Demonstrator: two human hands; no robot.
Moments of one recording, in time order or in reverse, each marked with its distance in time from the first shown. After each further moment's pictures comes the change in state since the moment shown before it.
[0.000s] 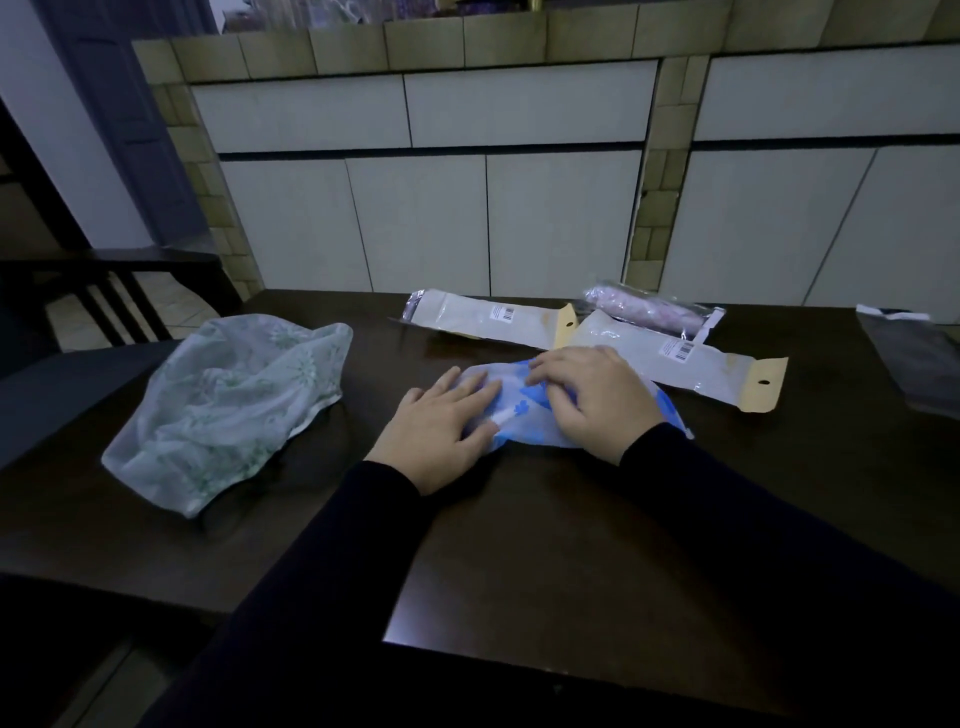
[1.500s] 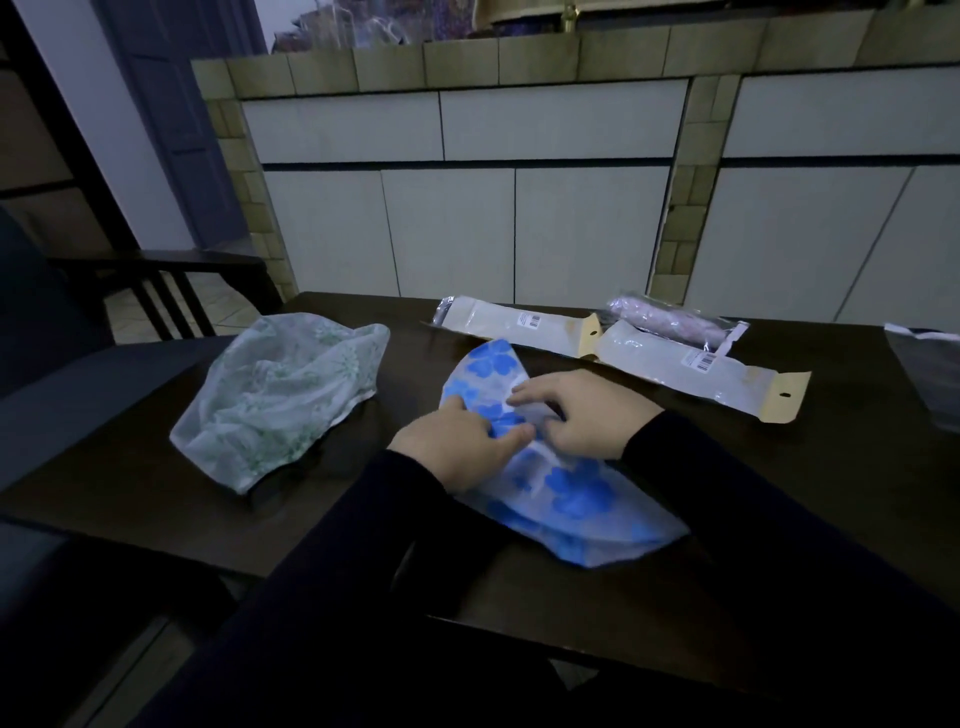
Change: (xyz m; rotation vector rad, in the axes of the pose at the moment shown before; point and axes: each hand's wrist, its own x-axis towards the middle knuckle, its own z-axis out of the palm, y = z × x) left_hand -0.029 0.033 -0.037 -0.067 -0.175 -0.293; right_hand 0.011 -0.038 -0.013 0.153 -0.480 0.079
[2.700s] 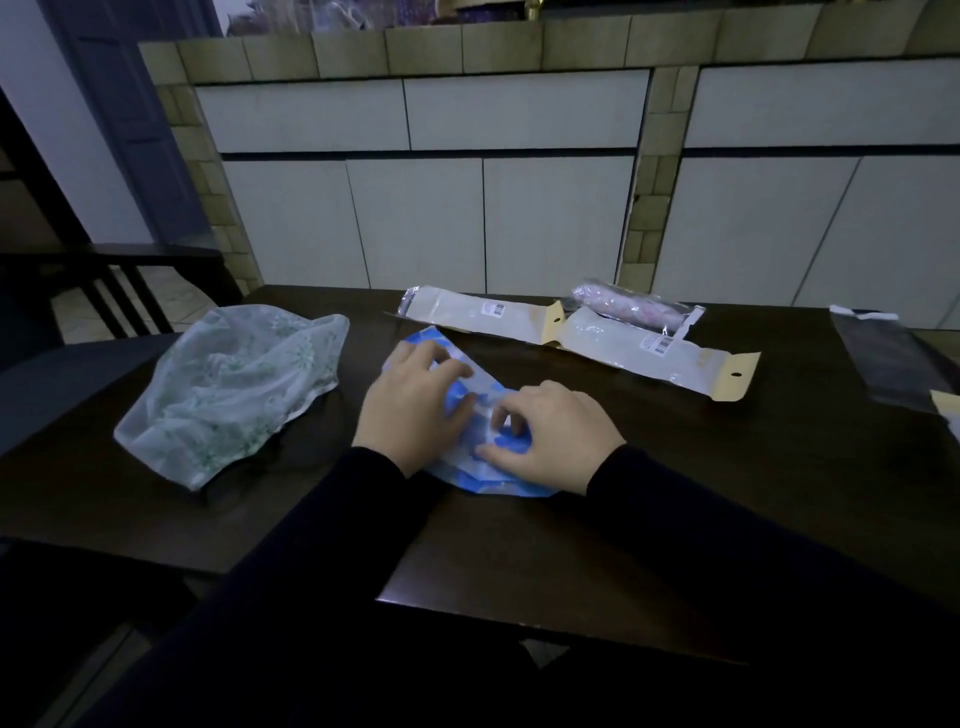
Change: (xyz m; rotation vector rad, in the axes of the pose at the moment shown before) left_hand 0.032 -0.022 0.031 0.080 0.841 0.376; right_hand -0.036 -0.008 0.021 -0.222 0.173 0.016
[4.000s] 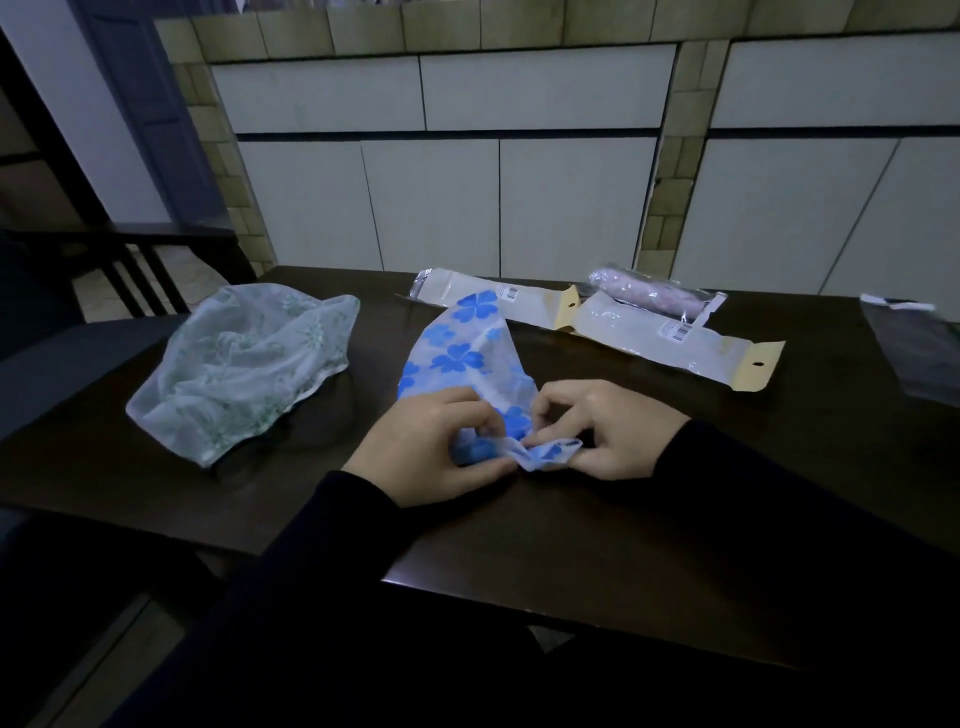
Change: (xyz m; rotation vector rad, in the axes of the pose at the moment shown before) left_hand -0.032 0.014 -0.032 -0.368 -0.256 0.144; right_hand -0.005 0.056 -0.004 0.208 -0.176 -0.399
